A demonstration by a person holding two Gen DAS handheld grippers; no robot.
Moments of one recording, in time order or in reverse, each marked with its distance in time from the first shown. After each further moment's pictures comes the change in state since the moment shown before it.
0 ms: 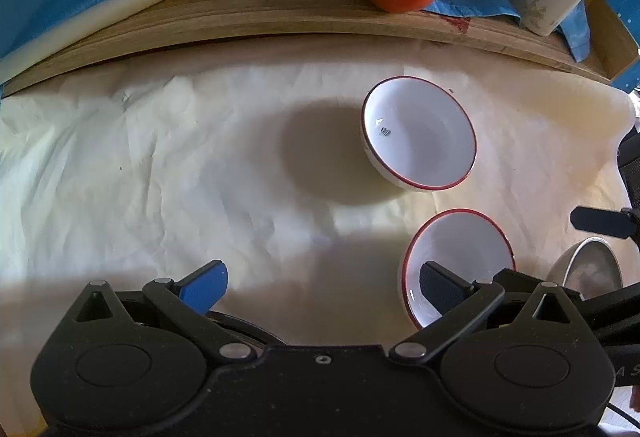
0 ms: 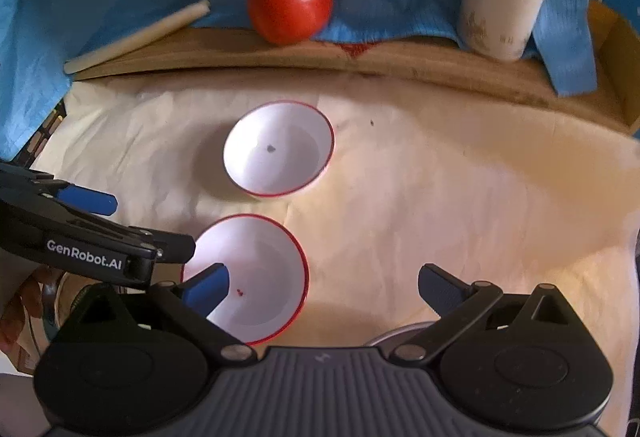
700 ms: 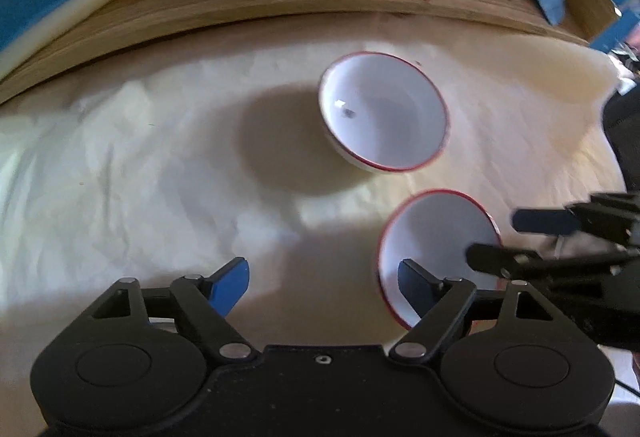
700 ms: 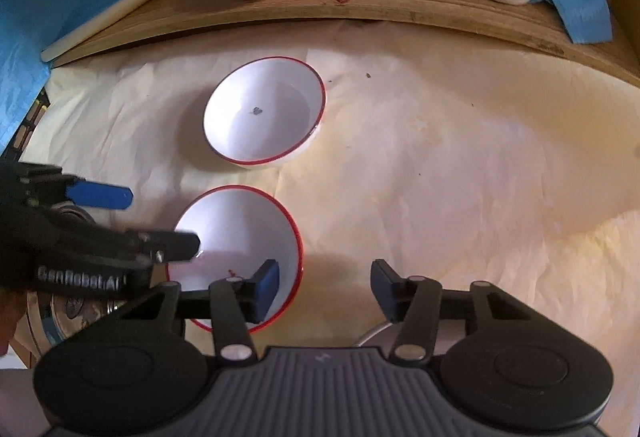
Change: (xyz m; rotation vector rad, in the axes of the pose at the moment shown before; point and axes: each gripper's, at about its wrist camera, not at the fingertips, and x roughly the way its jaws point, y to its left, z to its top) left arm 0.015 -0.018 0.004 0.109 0.054 -0.059; right arm 0.022 -0.004 0.000 0.054 0.120 0.009
